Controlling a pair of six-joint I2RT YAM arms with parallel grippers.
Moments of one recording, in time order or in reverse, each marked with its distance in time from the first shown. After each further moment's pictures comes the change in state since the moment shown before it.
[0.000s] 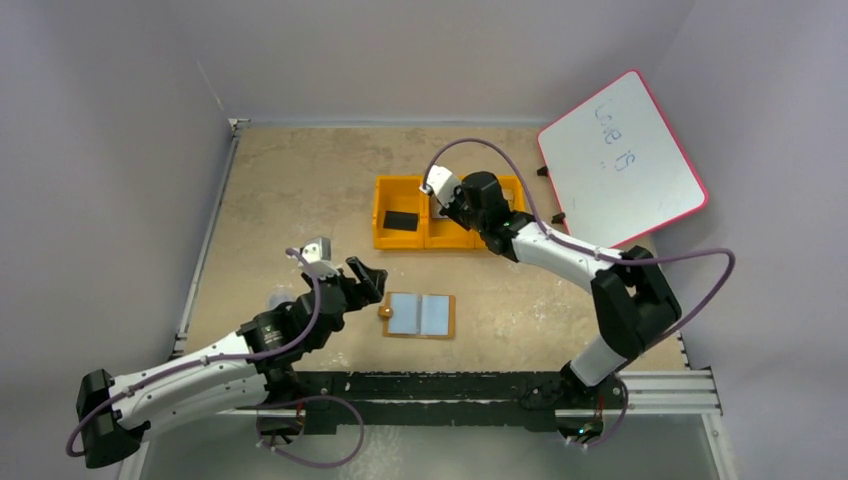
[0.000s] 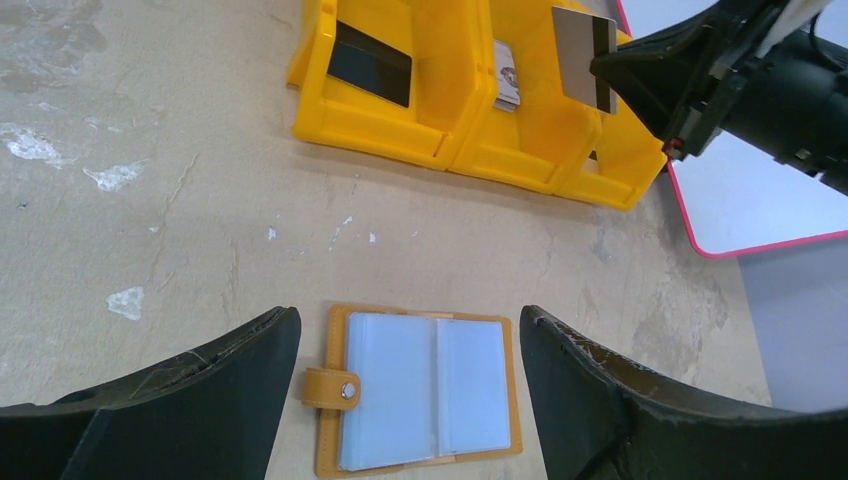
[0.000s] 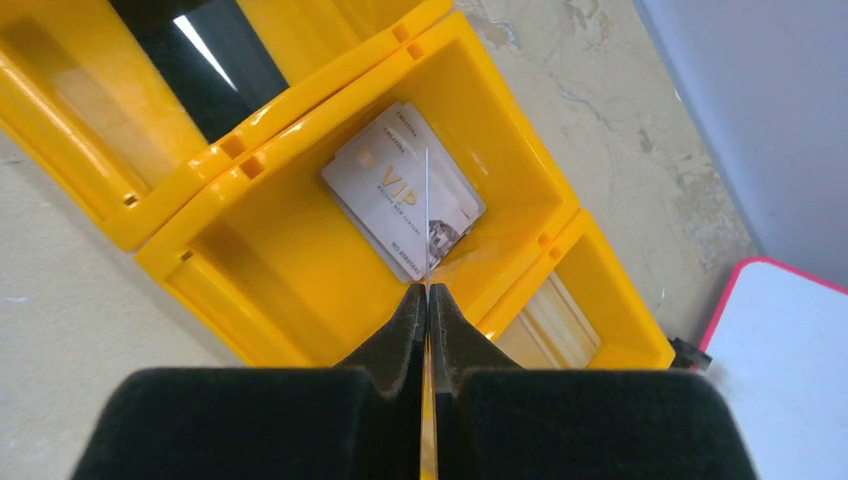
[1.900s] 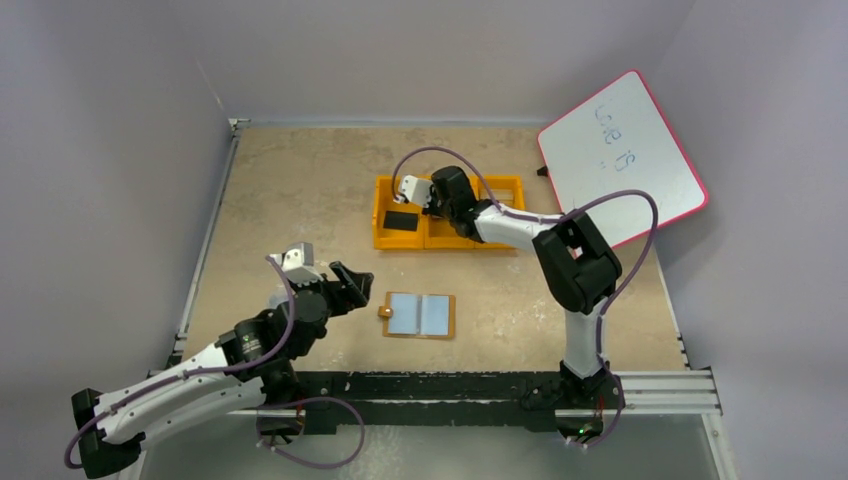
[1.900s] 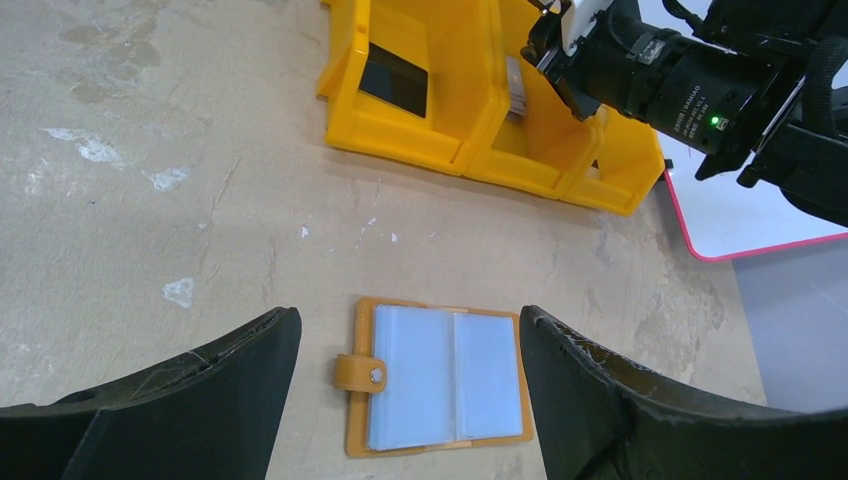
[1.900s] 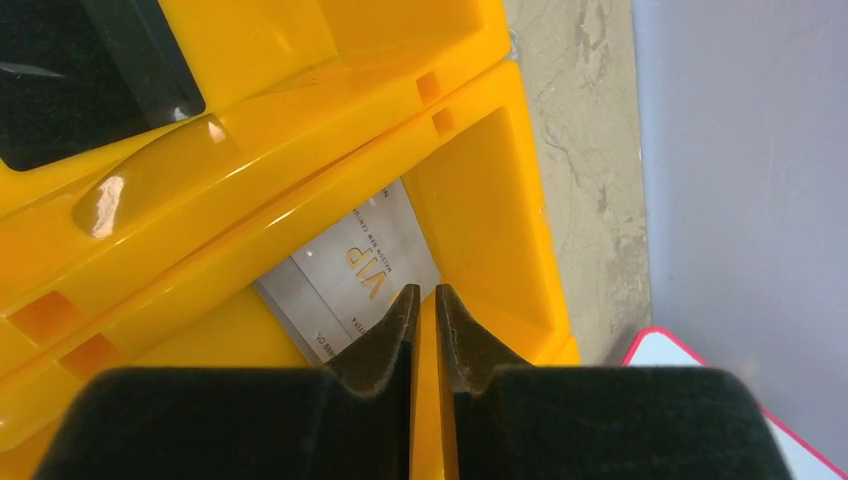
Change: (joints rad) left arm 0.000 -0.173 0.000 -0.158 -0.018 0.011; right arm 0.014 0.391 0.260 0.019 0.146 -0.354
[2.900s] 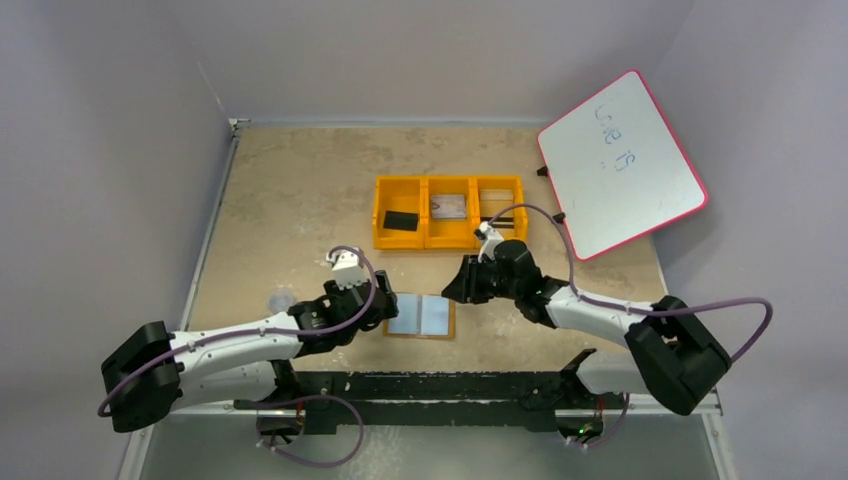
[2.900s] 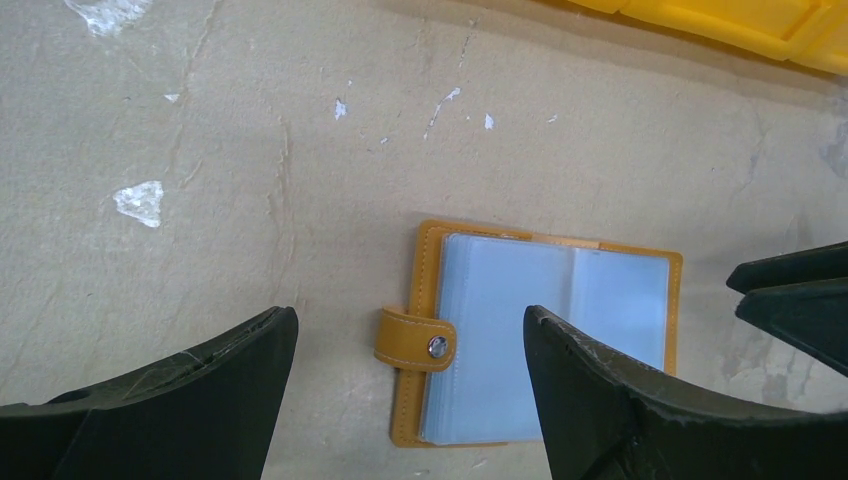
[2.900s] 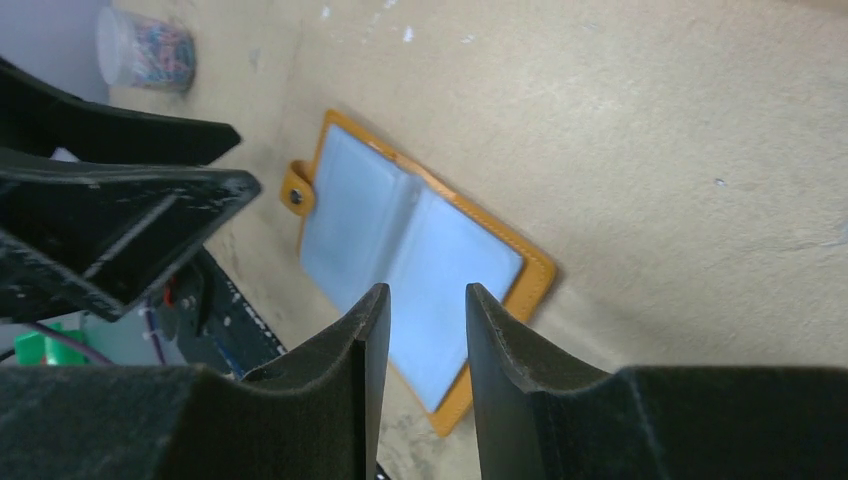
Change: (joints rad) left arm 0.000 0.558 0.003 0.135 0.096 -0.110; right arm 0.023 -0.673 -0.834 0.193 -0.541 1.522
